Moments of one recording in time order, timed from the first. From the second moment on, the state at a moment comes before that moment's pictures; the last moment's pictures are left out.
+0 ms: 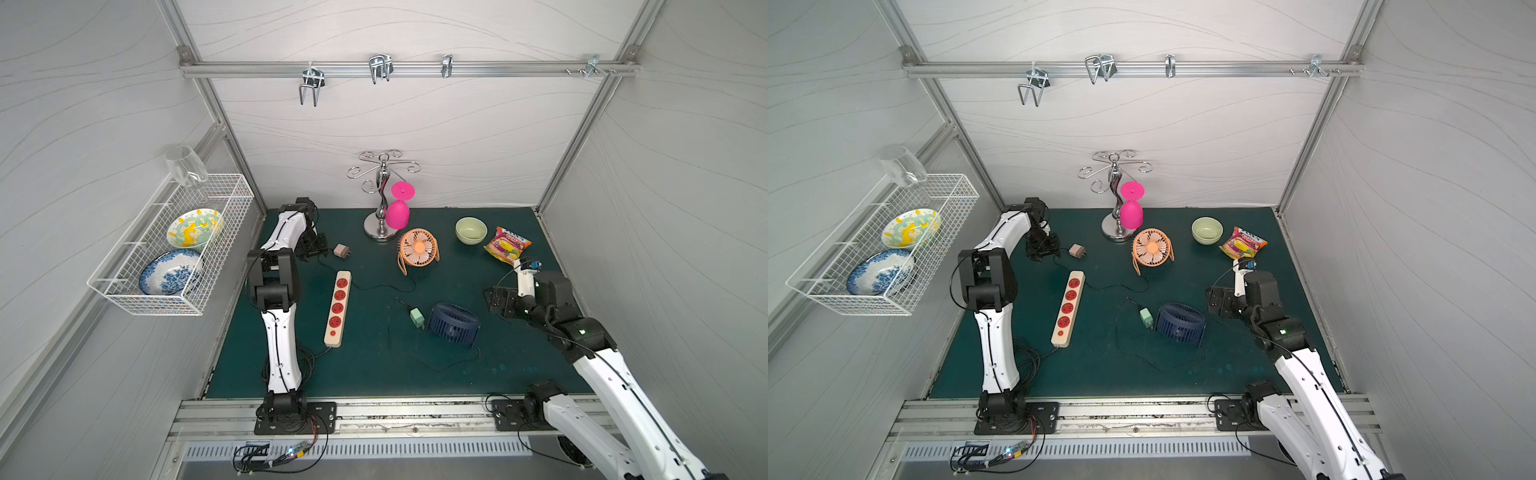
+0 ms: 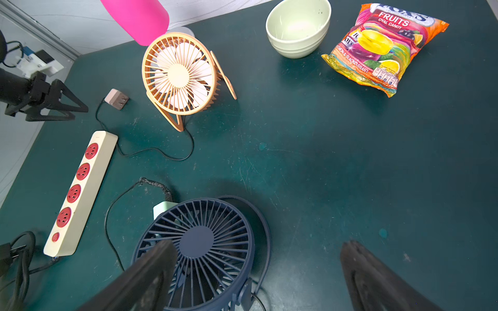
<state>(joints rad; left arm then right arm) 0.06 2.34 2.05 -1.18 0.10 -0.21 0.31 0.74 0.74 -0.67 -0.09 0.29</state>
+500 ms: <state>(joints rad) 0.08 2.37 1.99 -1.17 0.33 -0.32 0.31 0.74 0.74 -0.70 -0.06 0.30</state>
